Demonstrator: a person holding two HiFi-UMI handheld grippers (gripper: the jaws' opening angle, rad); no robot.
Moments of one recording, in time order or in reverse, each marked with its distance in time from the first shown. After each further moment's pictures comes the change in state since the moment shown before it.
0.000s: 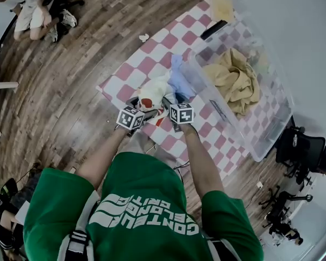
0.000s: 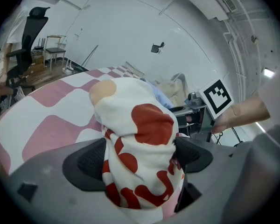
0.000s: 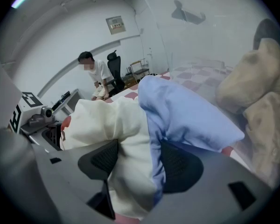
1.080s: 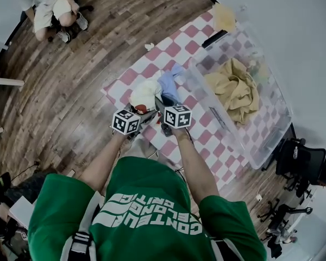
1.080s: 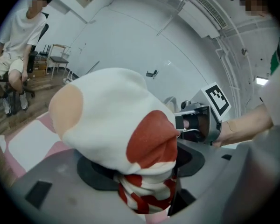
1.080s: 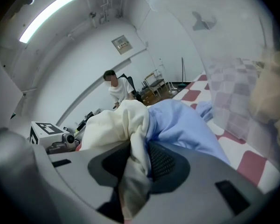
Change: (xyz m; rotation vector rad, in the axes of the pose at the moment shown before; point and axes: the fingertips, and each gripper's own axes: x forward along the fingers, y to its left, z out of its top) left arm -0.041 -0.021 0.053 -0.019 -0.216 -0.045; right arm -0.024 0.088 0.071 0.083 -0.160 0.299
